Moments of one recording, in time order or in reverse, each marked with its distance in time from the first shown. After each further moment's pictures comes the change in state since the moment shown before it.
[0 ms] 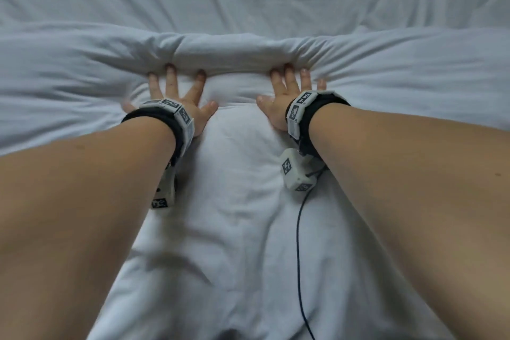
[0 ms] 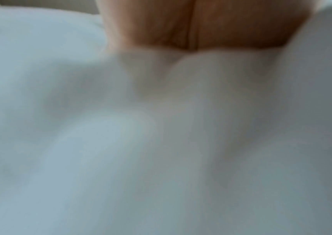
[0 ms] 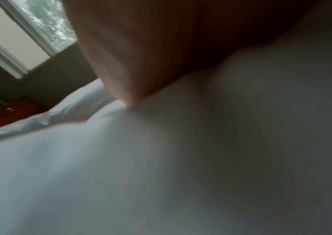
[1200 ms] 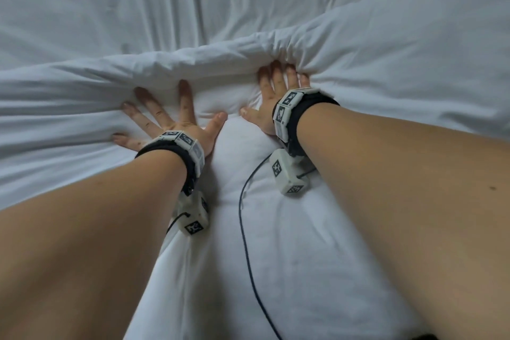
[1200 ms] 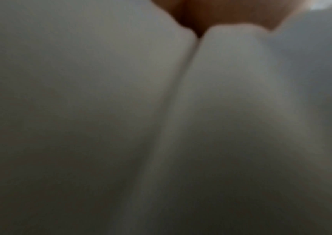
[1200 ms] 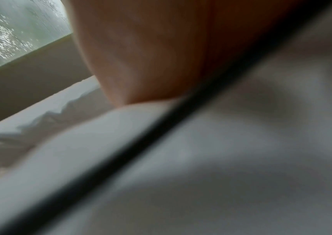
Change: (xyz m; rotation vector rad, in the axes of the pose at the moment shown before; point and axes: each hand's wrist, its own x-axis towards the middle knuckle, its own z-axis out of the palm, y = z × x) left_hand -0.086 0.454 0.073 -0.100 0.058 0.044; right_hand -0.015 0.427 0.010 -0.020 0.113 0.169
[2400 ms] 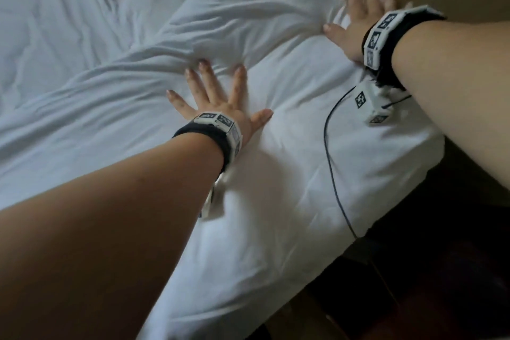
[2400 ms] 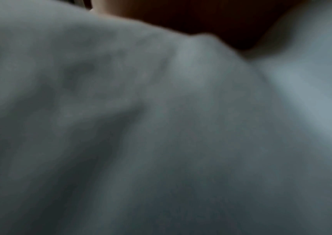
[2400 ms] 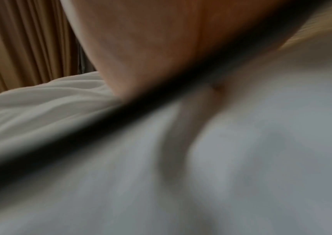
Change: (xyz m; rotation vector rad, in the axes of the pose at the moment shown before) left_hand -0.215 0.465 0.059 0.386 0.062 0.585; right_hand -0.111 0.607 -0.063 0.236 0.188 0.543
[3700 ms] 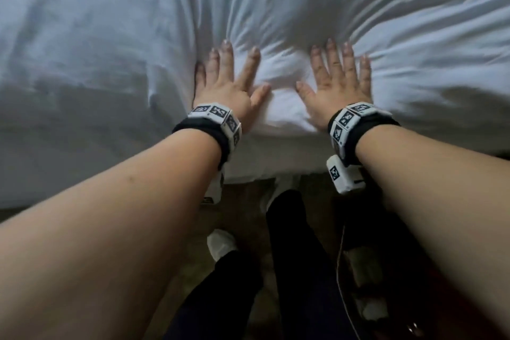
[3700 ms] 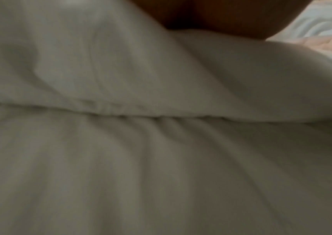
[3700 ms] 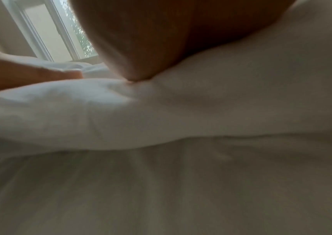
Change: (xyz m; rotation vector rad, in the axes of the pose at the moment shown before) left_hand -0.348 -0.275 0.249 -0.270 0.202 -0.233; right_hand -0.441 -0.227 0.261 -0.165 0.078 -0.654
